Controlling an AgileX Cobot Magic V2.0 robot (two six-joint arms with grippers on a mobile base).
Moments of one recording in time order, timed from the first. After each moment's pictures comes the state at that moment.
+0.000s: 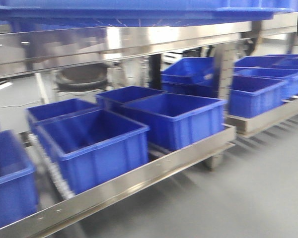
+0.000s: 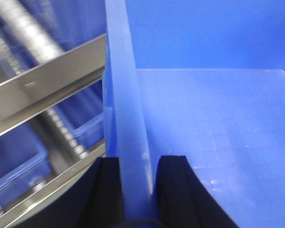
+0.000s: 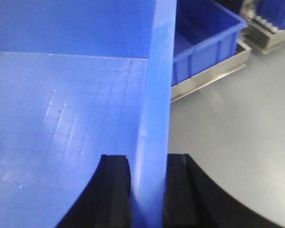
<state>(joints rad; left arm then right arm) -0.27 1.63 -1.96 0.15 1.07 -0.31 0.45 1.67 -1.99 -0.10 1.11 0.28</state>
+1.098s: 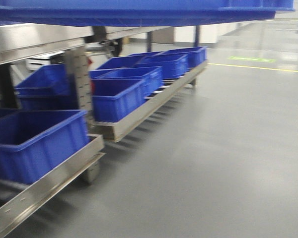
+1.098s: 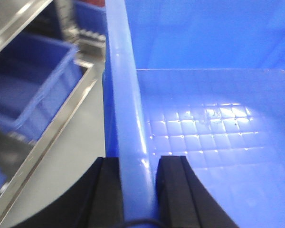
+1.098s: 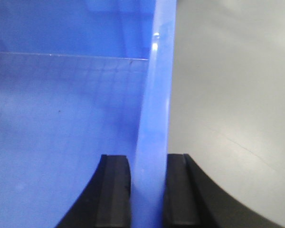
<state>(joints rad) -0.27 1.63 -1.96 0.15 1.07 -0.31 0.45 1.67 -1.99 -0.10 1.11 0.28</state>
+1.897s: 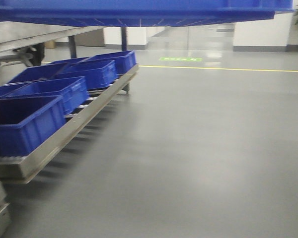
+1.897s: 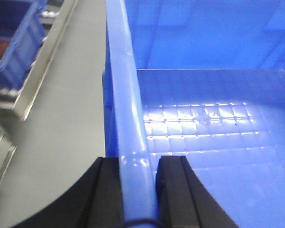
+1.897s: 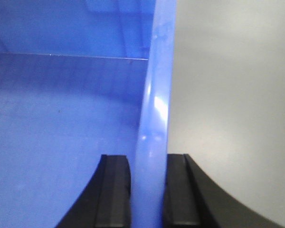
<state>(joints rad) -0.27 1.63 -1.96 0.15 1.07 -0.31 0.45 1.67 -1.99 -0.10 1.11 0.28</state>
